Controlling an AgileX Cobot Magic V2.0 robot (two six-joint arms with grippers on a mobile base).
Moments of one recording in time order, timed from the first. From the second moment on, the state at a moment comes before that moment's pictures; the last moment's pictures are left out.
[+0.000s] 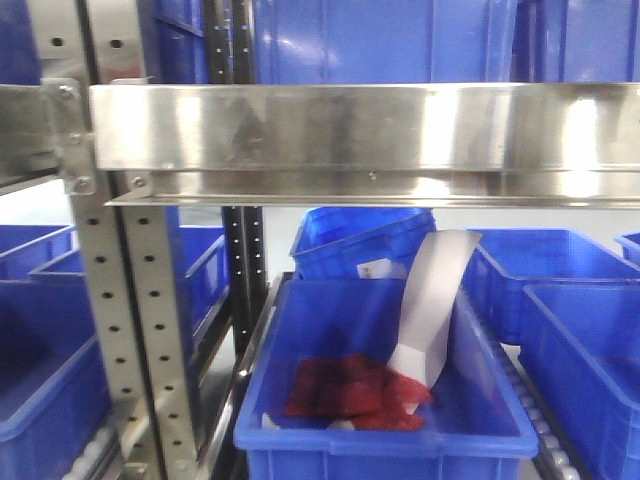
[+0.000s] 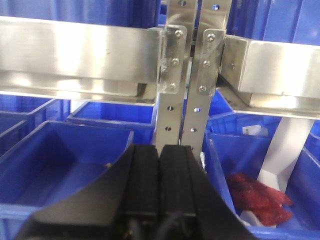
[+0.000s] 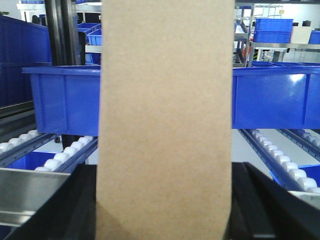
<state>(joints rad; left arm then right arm) -0.07 -0.02 0.03 -0.02 0.12 -0.02 0.01 0.24 -0.47 0.05 0.23 -0.01</state>
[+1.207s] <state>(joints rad) -0.07 -0.02 0.03 -0.02 0.12 -0.02 0.01 0.52 -0.89 0.03 0.34 -0.26</state>
